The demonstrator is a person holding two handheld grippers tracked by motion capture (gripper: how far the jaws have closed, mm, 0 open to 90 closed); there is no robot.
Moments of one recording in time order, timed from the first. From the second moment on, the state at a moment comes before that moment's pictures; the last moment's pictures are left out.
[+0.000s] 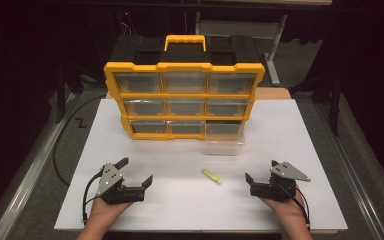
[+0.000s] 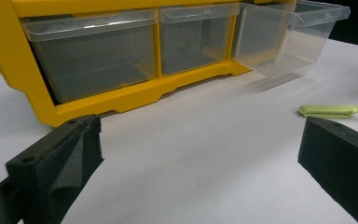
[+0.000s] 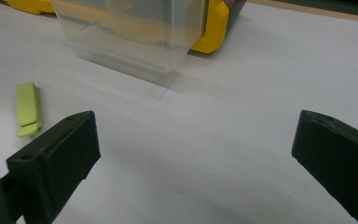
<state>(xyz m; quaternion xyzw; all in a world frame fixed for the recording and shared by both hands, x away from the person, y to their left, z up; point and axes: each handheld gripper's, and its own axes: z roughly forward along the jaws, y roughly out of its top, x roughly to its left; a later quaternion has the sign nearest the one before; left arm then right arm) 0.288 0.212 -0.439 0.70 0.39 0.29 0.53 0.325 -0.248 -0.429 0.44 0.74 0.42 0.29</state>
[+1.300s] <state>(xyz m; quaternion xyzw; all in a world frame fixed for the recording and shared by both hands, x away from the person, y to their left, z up) 0.286 0.211 -0.437 0.69 0.38 0.29 0.54 0.334 -0.238 -0.429 0.45 0.80 0.33 0.22</state>
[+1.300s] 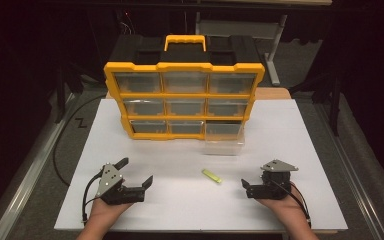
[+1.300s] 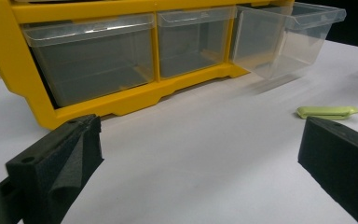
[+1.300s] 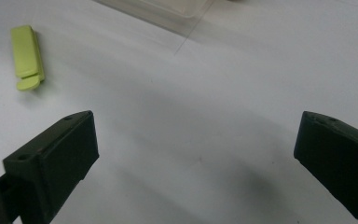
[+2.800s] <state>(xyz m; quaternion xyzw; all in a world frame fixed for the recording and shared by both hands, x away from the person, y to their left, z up) 0.286 0.210 -0.437 0.70 0.38 0.29 0.54 0.336 -0.237 -0.426 0.43 0.86 0.25 0.14</state>
